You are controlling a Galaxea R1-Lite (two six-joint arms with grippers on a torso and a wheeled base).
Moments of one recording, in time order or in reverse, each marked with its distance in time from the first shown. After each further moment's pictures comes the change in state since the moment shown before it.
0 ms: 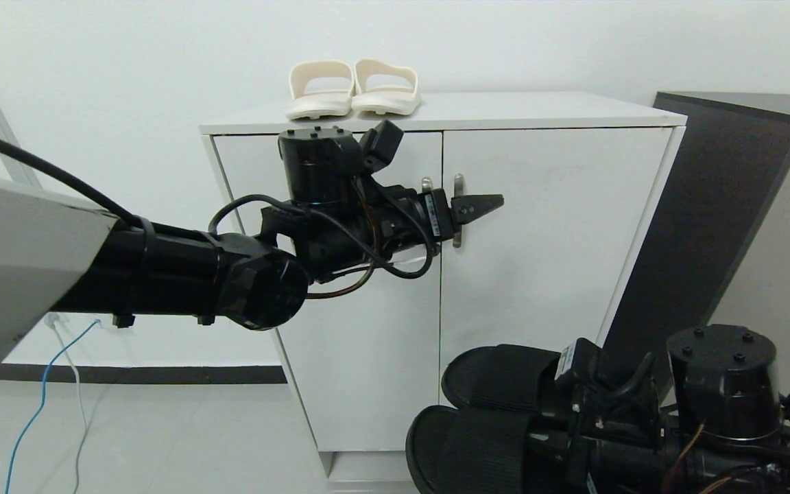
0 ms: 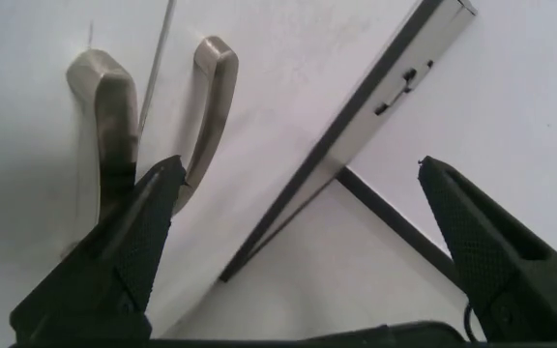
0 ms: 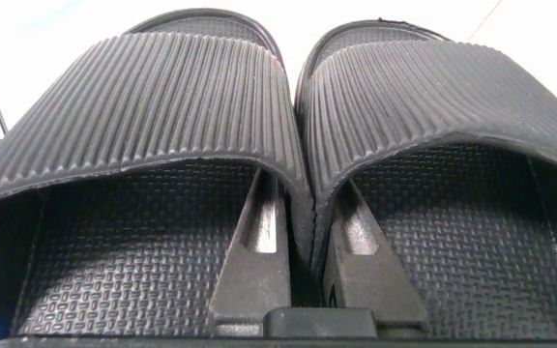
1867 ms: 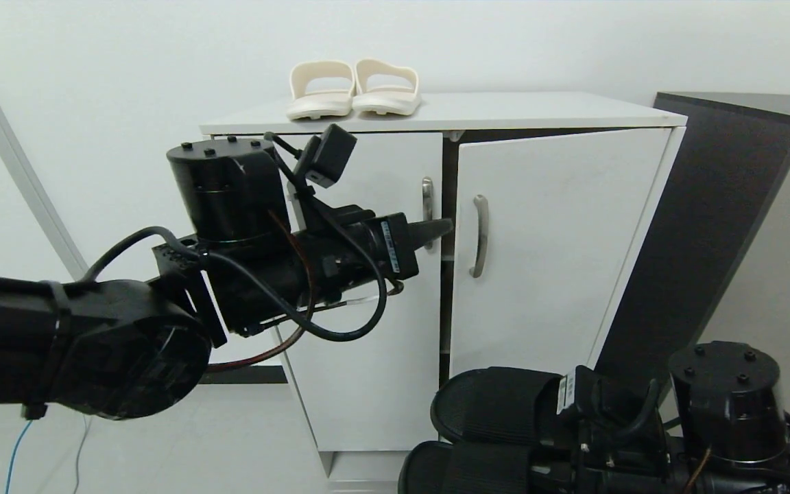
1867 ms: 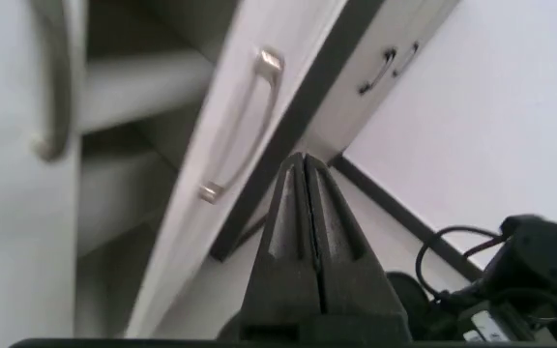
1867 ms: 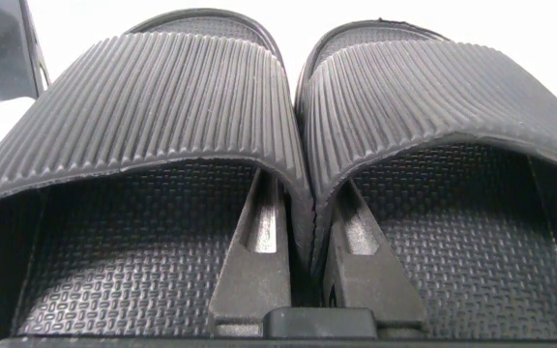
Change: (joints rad) left arm -0.030 -0.256 0.367 -0.131 0.005 0.007; right arm 0.033 -0.011 0.041 0.001 0.067 -0.031
